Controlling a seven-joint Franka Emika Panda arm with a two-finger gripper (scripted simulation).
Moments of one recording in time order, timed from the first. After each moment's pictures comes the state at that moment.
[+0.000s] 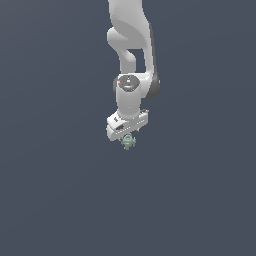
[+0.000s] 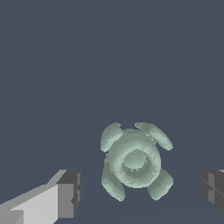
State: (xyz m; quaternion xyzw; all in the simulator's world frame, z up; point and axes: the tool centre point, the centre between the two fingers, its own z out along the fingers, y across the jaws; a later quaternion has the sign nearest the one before) arm -0.065 0.002 0.091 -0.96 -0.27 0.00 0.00
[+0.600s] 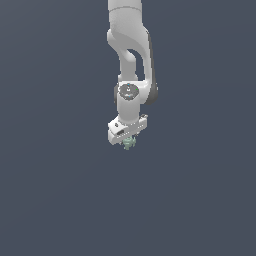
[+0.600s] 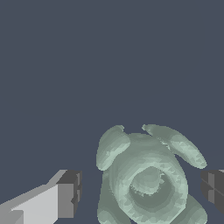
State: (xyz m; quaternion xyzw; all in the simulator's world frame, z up) arm -0.067 0.002 0.058 -0.96 -0.27 0.00 0.00
